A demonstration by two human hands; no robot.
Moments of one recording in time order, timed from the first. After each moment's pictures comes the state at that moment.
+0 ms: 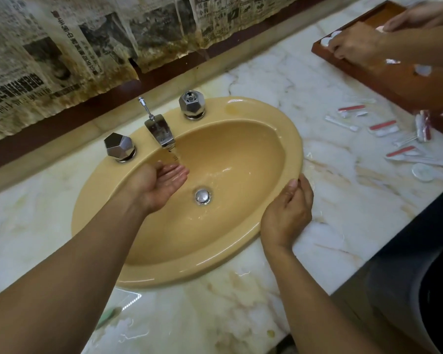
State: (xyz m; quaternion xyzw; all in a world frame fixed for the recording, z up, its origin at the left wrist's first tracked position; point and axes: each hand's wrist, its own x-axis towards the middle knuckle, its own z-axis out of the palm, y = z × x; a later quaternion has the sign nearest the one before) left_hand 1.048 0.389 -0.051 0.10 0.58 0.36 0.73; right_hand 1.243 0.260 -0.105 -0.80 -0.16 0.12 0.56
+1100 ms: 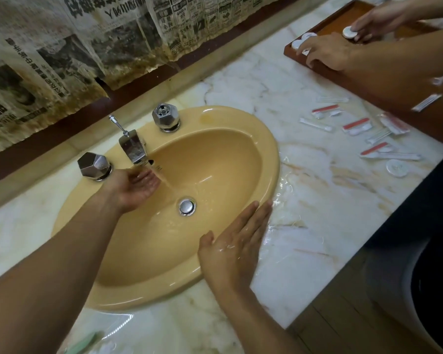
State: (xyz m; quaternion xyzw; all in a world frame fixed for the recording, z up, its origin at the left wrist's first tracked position) left_hand 1.048 0.425 -0.056 0.07 0.61 0.35 0.71; right_hand 1.185 0.223 -0.106 -0.88 -0.39 0.13 0.23
